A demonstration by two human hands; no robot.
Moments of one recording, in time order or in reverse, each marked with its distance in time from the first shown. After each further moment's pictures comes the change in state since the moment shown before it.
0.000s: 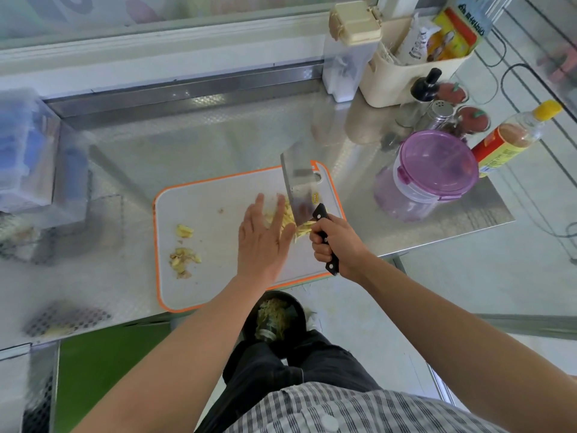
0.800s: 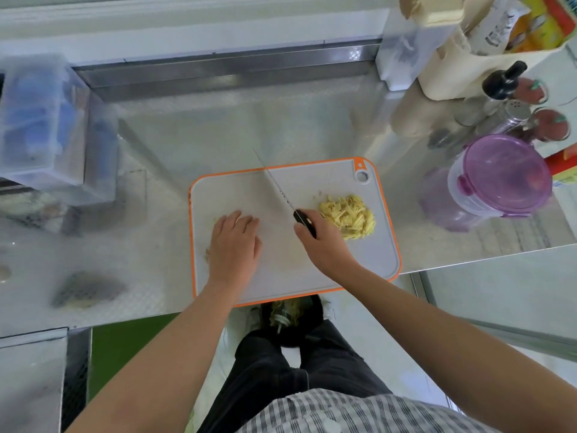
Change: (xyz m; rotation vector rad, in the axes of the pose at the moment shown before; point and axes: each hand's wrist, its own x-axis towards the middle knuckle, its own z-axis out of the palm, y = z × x) left_hand 0.005 -0.132 -0.011 0.200 0.145 0.078; right_hand 0.054 0.032 0.083 -0.922 0.080 -0.338
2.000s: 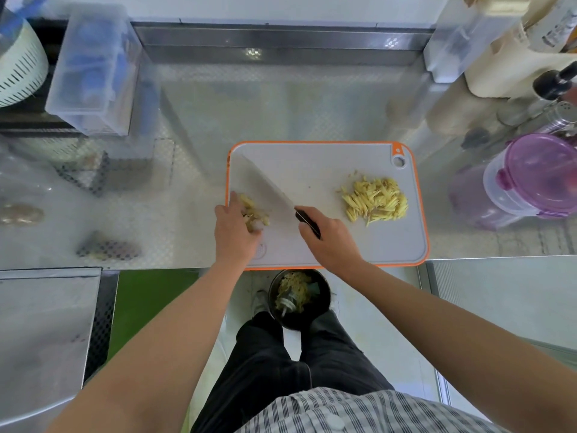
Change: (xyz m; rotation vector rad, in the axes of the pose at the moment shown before) left_hand -0.048 -0.032 -0.010 -0.465 -0.087 -0.597; right_hand -0.031 0.002 0.051 -0.213 -0.093 -0.186
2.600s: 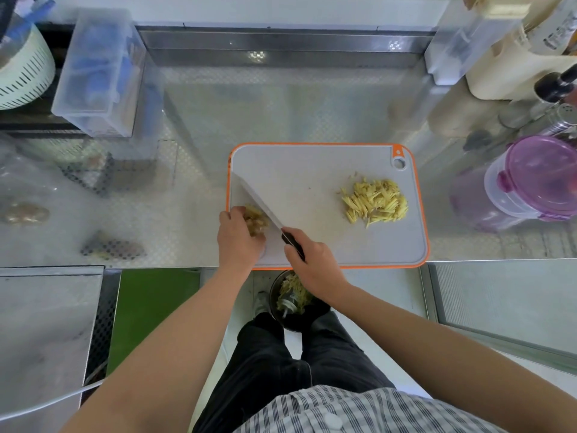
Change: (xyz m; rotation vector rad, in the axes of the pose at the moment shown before) left_hand -0.015 0.004 0.005 -0.038 0.041 -0.045; right_hand -0.028 -0.005 0.031 0.117 -0.077 -0.025
